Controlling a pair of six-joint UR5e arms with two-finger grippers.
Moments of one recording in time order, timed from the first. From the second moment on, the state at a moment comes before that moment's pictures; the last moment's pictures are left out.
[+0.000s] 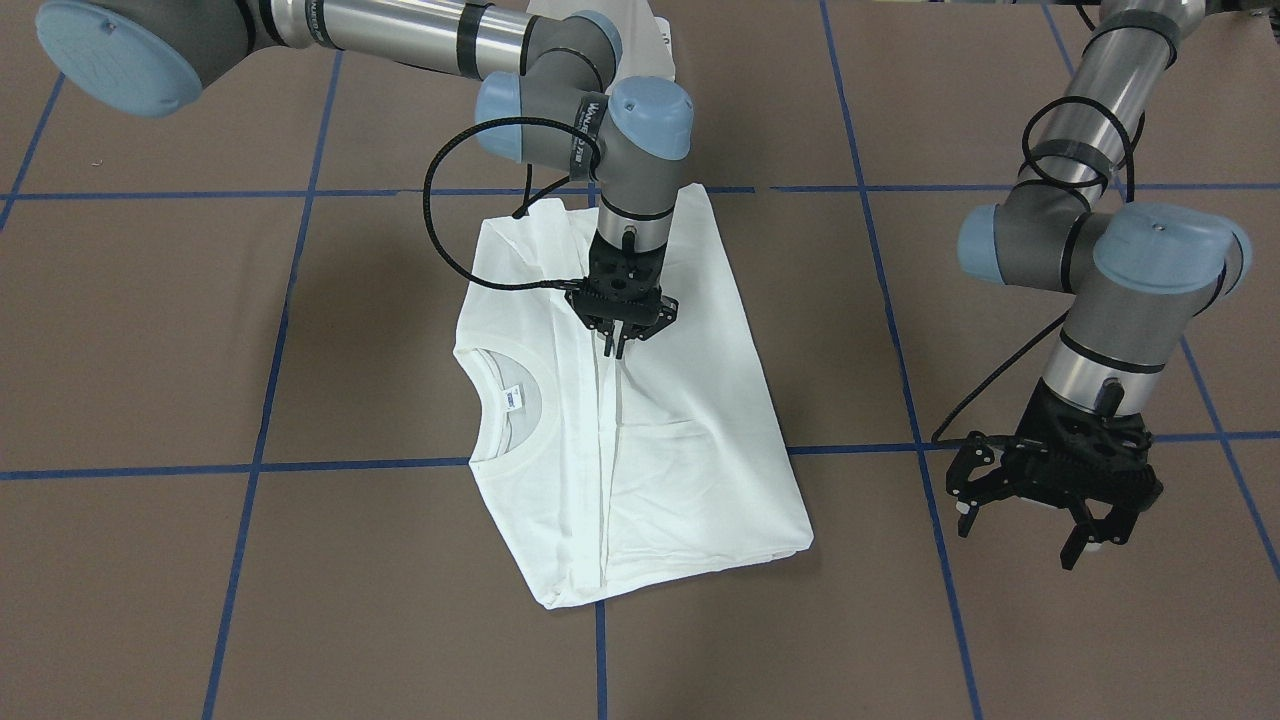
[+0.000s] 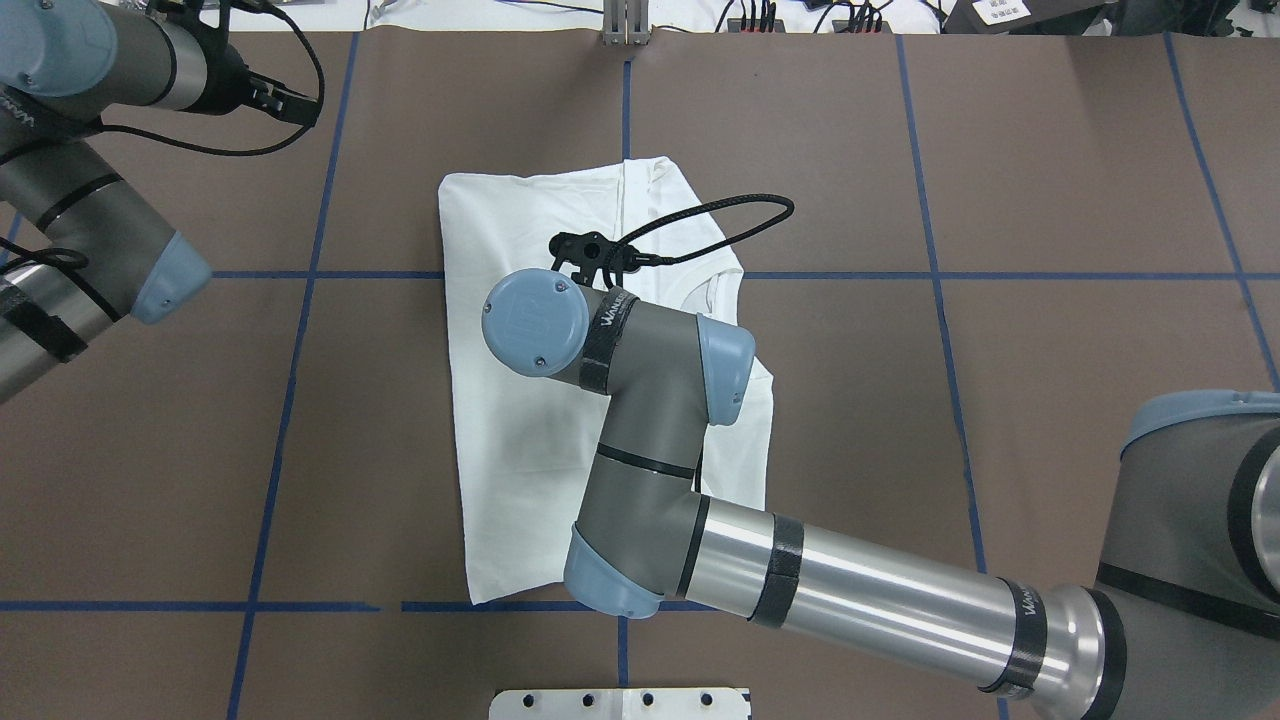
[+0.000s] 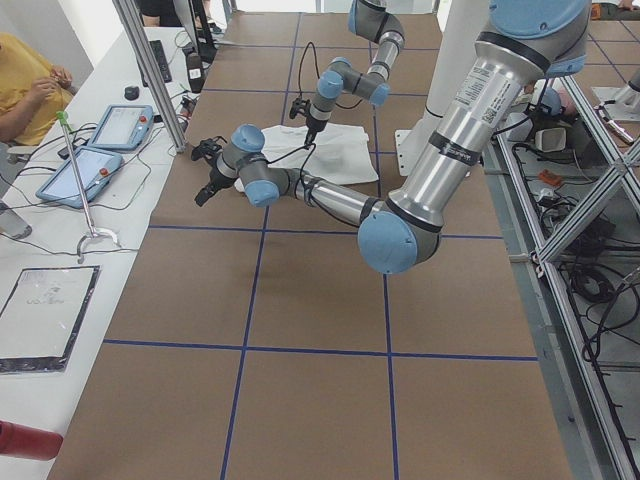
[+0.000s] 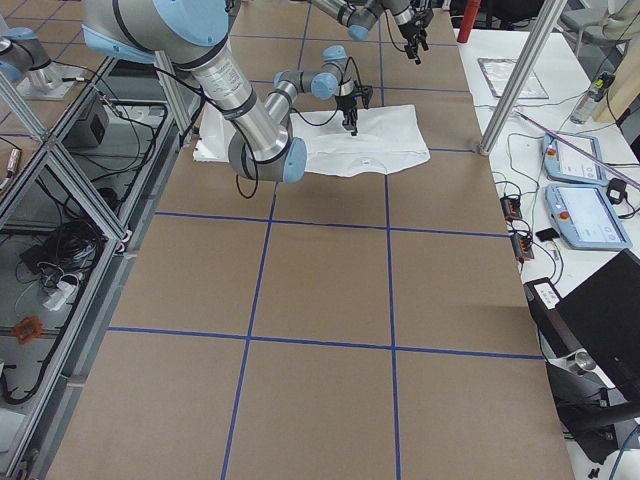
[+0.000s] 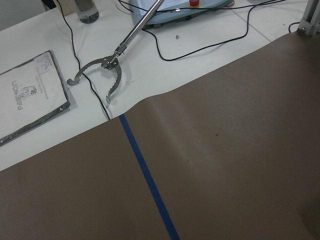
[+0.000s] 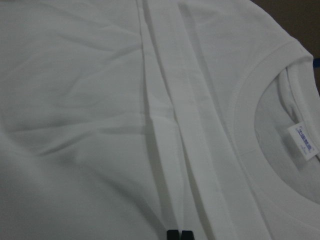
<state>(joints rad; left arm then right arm) -1.00 -2.08 -1.33 -2.33 -1.80 -0.50 0.41 -0.61 1.34 -1.58 1.54 1.50</state>
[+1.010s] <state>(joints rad) -1.00 -2.05 -1.36 -2.35 -1.80 -0.52 0.48 -0.88 1.59 -1.58 1.56 1.38</state>
